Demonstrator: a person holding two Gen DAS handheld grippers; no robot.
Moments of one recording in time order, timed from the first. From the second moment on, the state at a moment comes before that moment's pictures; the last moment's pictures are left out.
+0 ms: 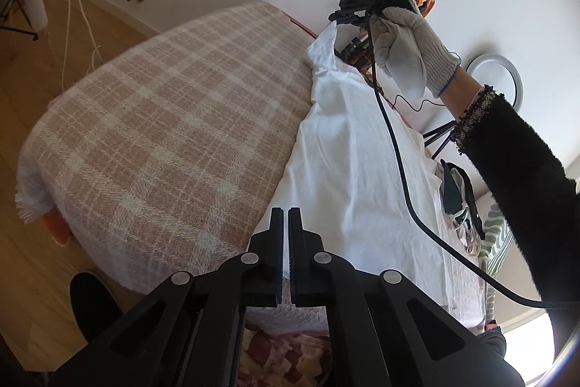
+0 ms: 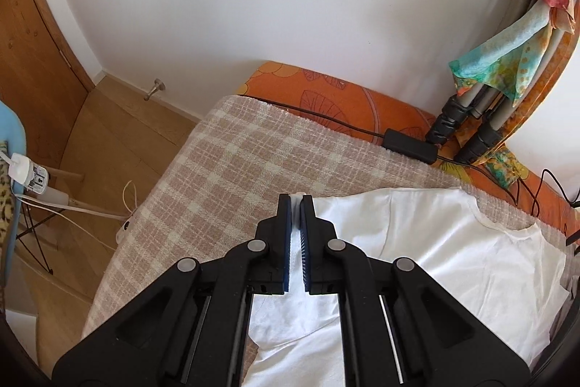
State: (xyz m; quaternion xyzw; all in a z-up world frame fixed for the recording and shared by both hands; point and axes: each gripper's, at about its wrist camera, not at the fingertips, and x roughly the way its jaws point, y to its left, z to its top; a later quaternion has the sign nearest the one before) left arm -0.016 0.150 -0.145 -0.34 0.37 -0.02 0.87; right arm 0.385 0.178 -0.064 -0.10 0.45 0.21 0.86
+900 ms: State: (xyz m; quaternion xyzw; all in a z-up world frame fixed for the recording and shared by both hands) left arm -0.010 0.123 -0.133 -0.27 0.36 -0.03 0.89; right arm 0.383 0.152 -0.054 -0.08 0.44 0.22 0.87
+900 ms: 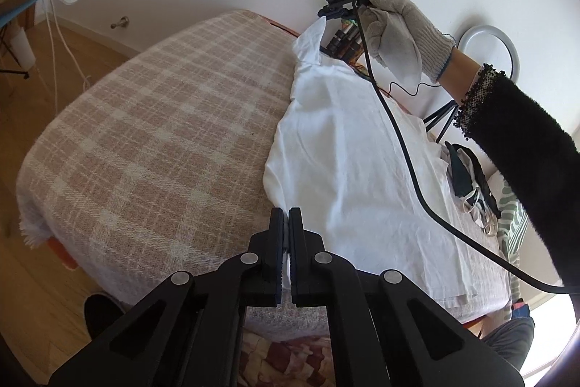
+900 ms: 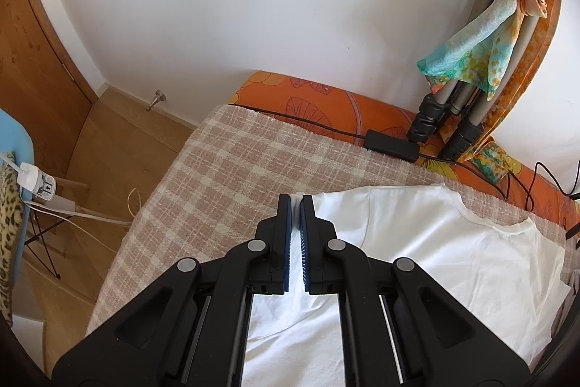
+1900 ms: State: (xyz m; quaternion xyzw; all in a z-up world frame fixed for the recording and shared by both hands) left arm 0.038 -0.024 -0.139 -0.17 0.44 -0.22 0.86; right arm 0.417 -0.045 -0.088 -0.03 0.47 0.13 0.87
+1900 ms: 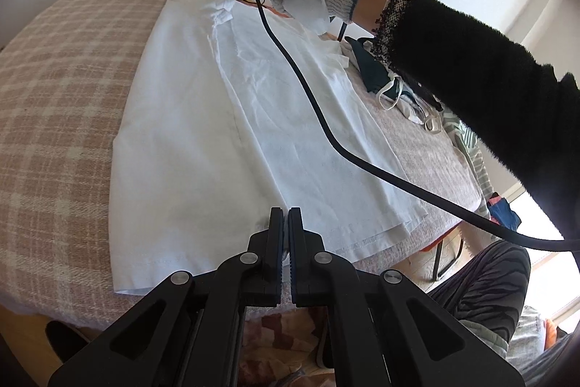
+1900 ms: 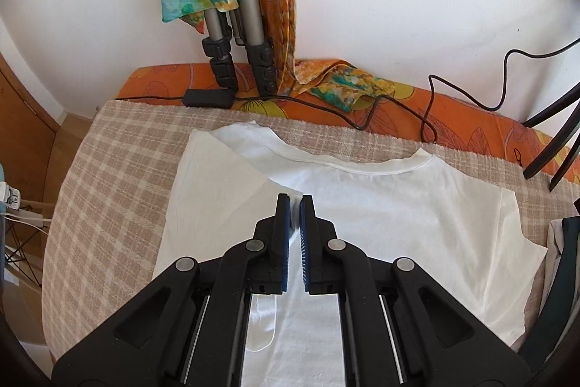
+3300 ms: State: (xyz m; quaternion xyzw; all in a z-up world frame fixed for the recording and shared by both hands) left arm 0.013 -0.201 -0.107 0.00 0.39 -0.34 0.86; right arm 0.227 -0.365 0.007 0.09 0.39 0.12 0.91
